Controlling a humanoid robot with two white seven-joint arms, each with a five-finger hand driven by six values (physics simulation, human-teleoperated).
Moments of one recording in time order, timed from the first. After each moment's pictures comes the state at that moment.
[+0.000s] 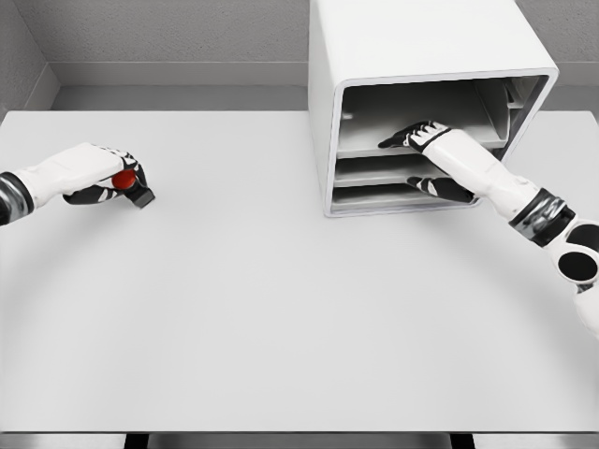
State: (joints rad) left arm -0.46 0.53 -0.07 -1.24 -0.76 -0.61 -0.61; right arm -0.41 -0.56 0.36 -1.35 0.45 -0.61 0.12
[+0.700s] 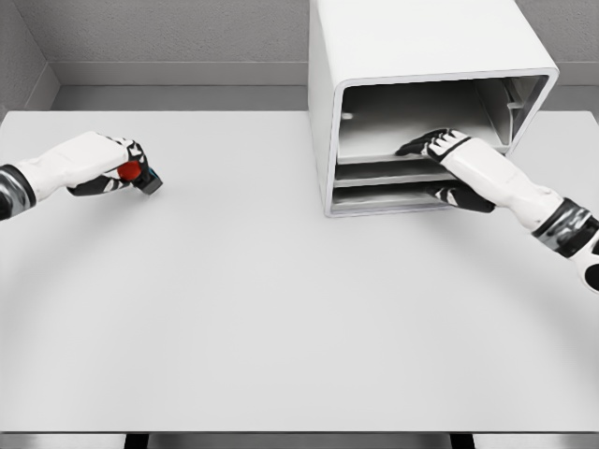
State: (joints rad) left arm -0.46 0.52 -0.06 -1.32 -0.75 -0.61 -0.61; right arm -0.35 -0.65 0.35 -1.41 0.42 -0.61 0.12
